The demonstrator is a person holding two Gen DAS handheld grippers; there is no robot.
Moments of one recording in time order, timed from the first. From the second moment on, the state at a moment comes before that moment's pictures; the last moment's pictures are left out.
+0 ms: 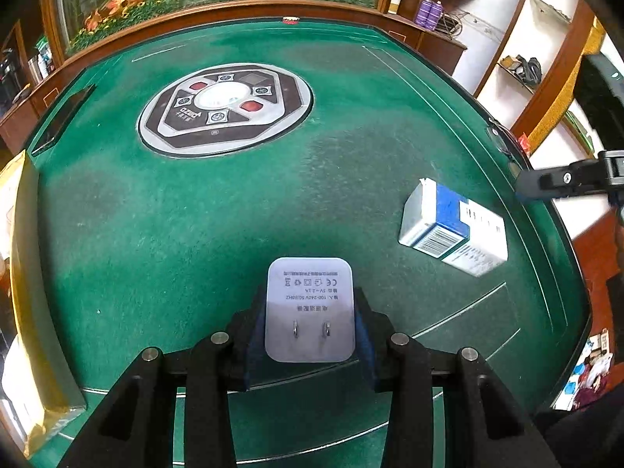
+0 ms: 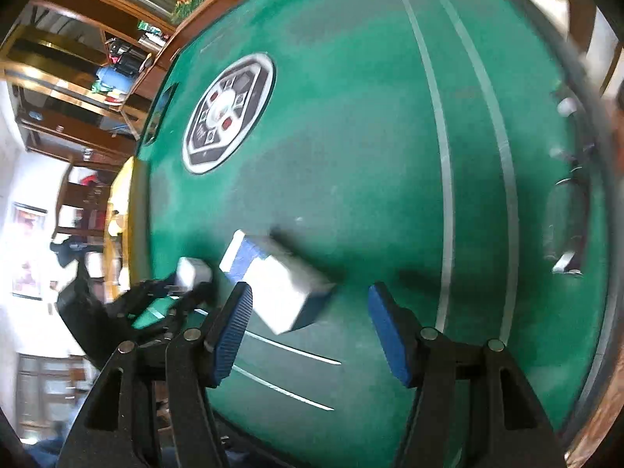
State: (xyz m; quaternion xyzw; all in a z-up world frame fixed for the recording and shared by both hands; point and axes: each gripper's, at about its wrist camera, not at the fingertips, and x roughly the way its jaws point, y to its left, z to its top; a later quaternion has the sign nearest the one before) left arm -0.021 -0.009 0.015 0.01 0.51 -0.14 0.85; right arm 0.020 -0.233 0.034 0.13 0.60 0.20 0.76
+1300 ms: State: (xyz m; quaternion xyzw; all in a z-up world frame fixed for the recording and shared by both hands) left arm -0.075 0.084 0.080 -0.07 0.45 -0.09 0.89; right arm -0.031 -0.066 0.060 -0.02 0.56 0.30 0.77
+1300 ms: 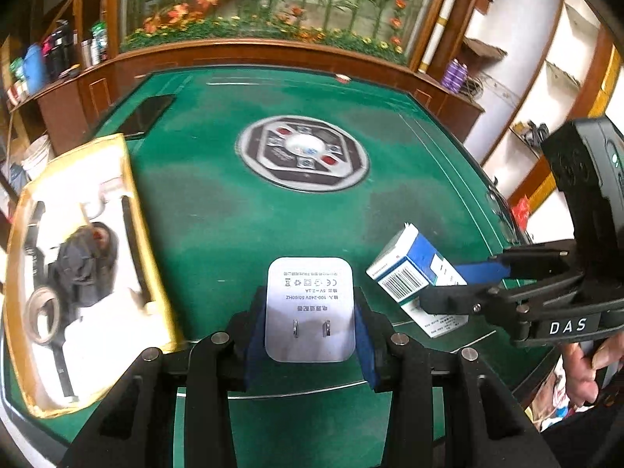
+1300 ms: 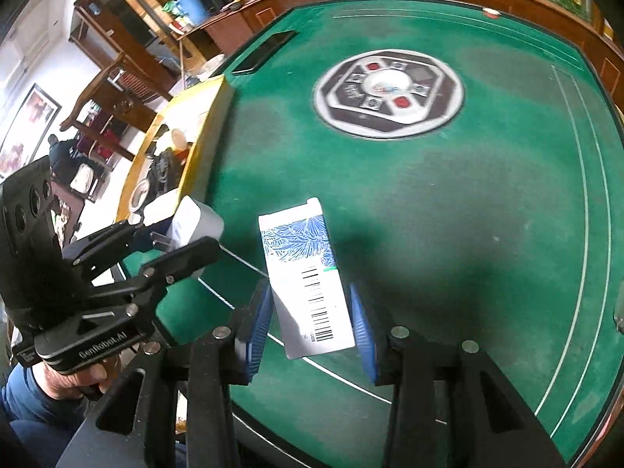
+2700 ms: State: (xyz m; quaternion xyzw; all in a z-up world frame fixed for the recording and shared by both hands) left arm -0.095 0.269 0.083 -0.14 0.41 0.01 0.90; right arm -0.015 0.123 0.083 -0.08 0.53 0.38 0.76
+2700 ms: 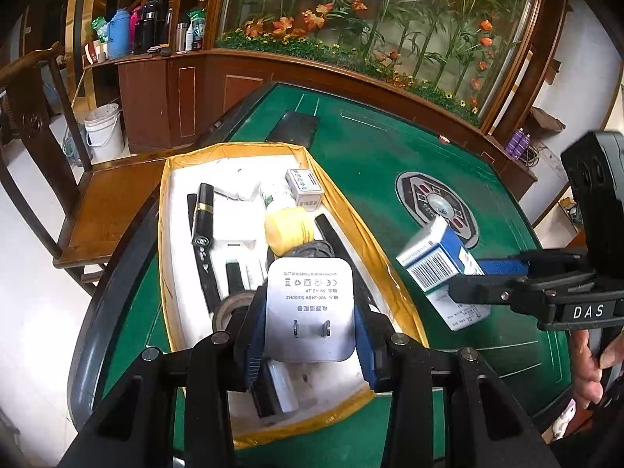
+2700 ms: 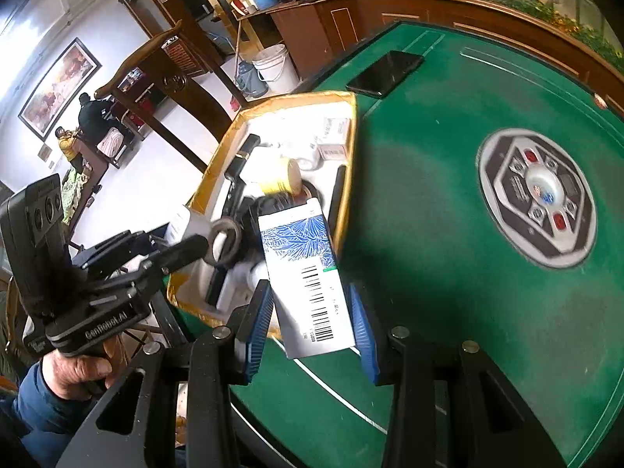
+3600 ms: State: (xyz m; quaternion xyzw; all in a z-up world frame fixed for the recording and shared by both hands) left arm -0.052 0.294 0.044 -0.13 0.44 0.03 0.89; right arm 0.063 0.251 0.058 -0.12 0.53 0.36 0.76
